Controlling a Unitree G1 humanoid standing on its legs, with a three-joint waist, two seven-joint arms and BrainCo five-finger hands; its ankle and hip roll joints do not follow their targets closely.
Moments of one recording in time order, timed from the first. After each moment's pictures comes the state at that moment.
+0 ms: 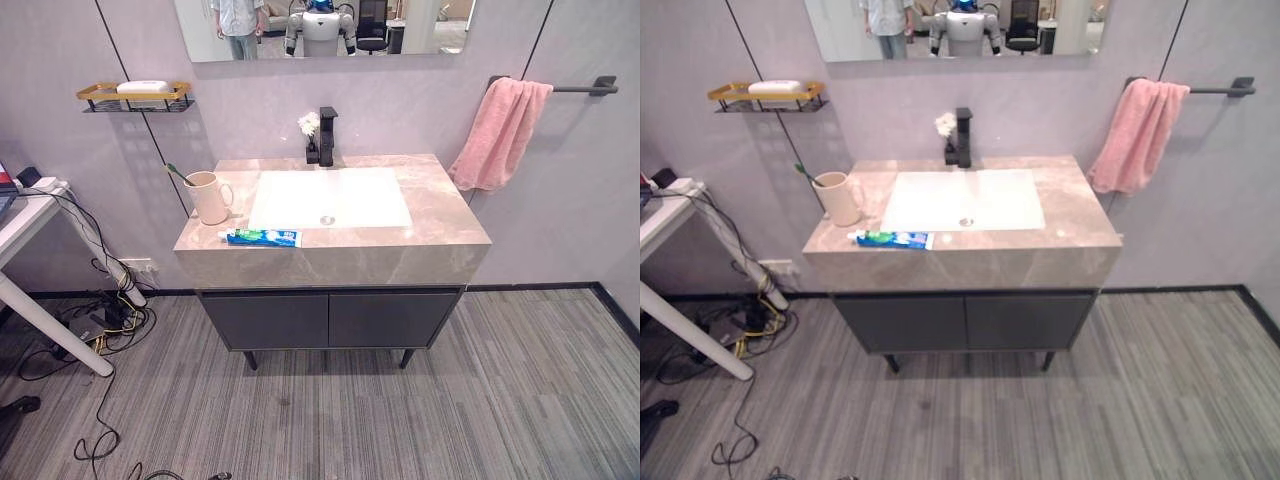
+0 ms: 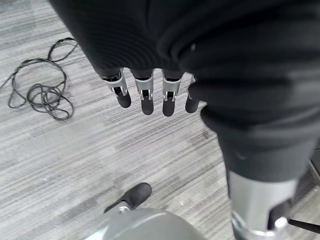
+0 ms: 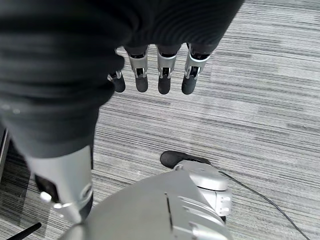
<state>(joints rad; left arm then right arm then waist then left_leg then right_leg) -0.04 0.23 -0.34 1.35 0.06 -0.06 -0.02 -0.01 -0.27 0.29 1.38 0.11 -0.04 0.07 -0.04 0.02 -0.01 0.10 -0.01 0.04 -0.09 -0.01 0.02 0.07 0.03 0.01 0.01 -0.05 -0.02</state>
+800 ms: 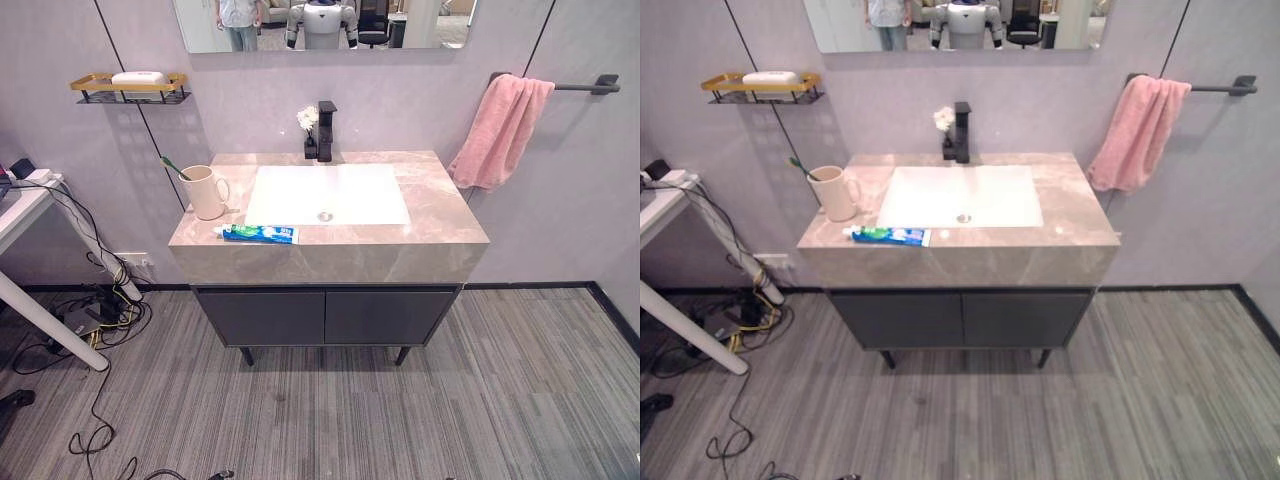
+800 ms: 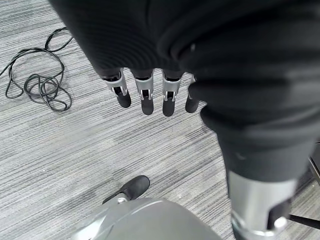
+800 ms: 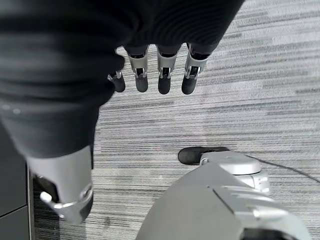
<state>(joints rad) -0.04 0.23 -0.35 1.36 0.04 -0.06 -0.02 -0.01 -0.24 0.25 1.38 0.34 -0.05 0.08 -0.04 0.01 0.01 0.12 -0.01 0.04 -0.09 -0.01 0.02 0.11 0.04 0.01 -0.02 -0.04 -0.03</state>
